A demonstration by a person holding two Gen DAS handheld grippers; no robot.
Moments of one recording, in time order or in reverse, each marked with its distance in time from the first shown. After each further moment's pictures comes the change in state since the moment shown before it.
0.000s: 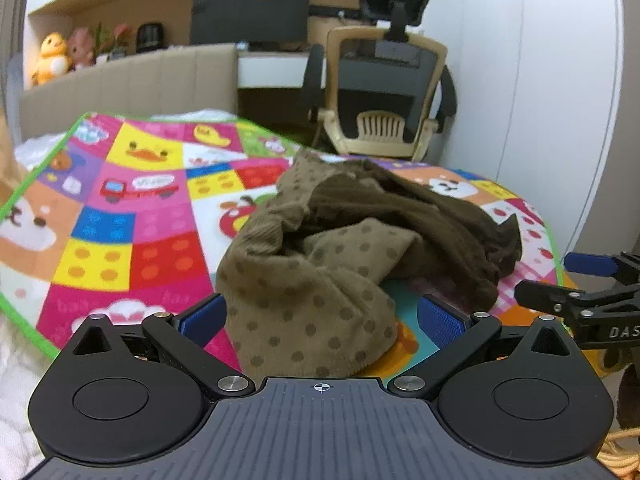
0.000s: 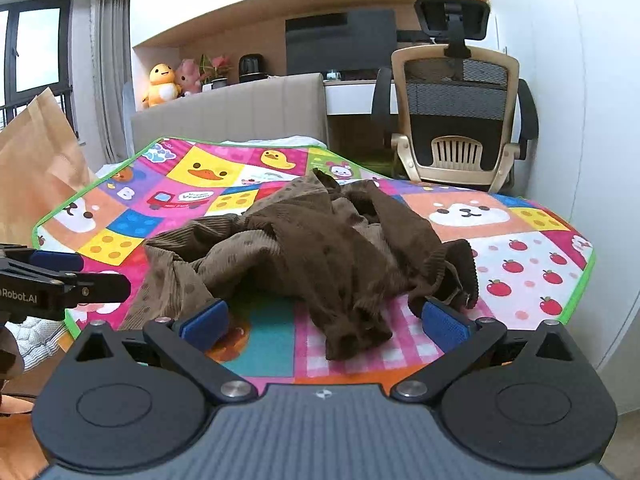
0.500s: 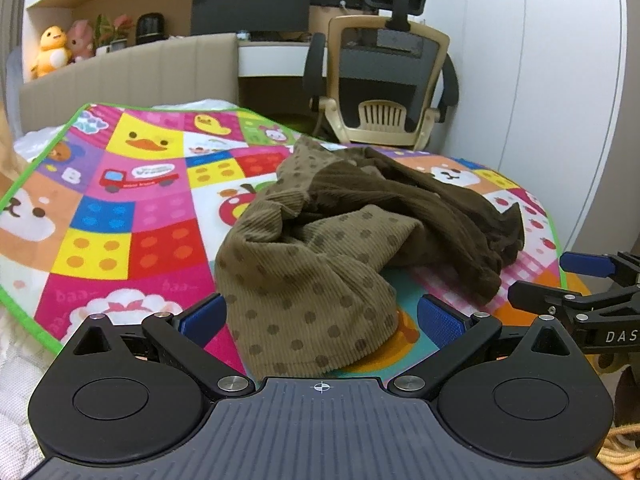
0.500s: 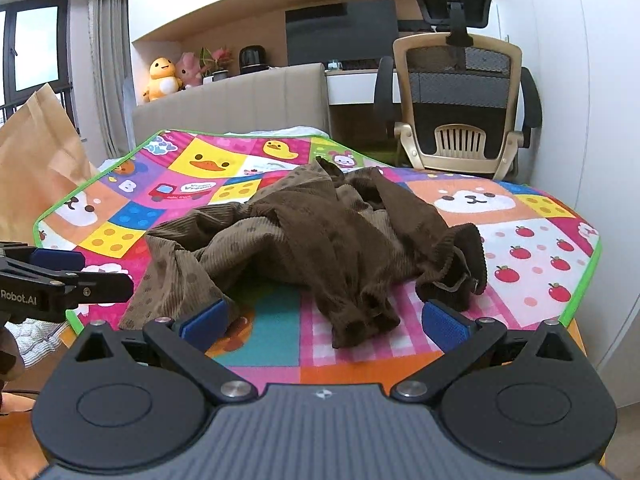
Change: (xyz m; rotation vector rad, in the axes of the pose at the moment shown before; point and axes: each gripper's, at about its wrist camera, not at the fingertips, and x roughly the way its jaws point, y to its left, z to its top) left arm 0.001 -0.002 -0.001 0.008 0.023 0.003; right arm 0.008 0.001 -0.004 0.002 0.041 0.000
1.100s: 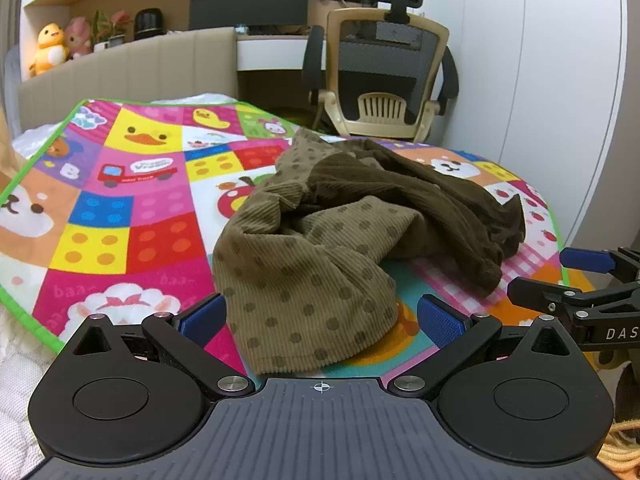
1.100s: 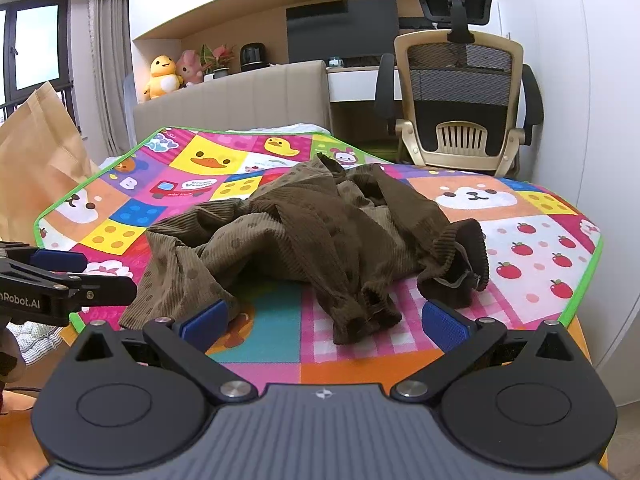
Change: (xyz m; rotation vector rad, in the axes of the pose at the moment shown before) left arm 0.005 -0.001 -0.004 0.002 0.022 0.000; right arm 0.001 0.000 -0.002 -0.002 0.006 0.007
